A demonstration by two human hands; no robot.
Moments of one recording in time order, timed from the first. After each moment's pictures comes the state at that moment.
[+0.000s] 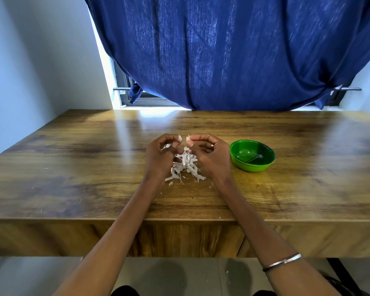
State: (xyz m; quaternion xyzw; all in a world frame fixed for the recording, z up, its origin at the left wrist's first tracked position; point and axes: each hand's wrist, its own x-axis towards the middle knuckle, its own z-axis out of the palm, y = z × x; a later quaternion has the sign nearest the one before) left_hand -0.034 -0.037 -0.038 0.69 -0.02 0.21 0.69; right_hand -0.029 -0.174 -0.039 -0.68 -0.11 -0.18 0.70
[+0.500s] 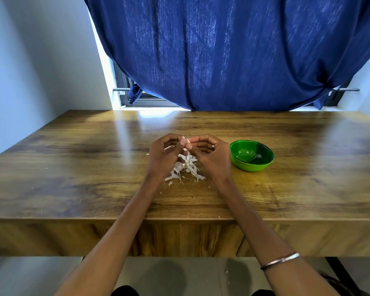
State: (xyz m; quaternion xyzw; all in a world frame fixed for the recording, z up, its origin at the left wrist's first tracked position) left_hand -0.036 -0.039 -0.034 0.71 -0.06 0.18 0.68; right_hand -0.028 -0.177 -0.041 -0.69 -0.13 -0.21 0.68
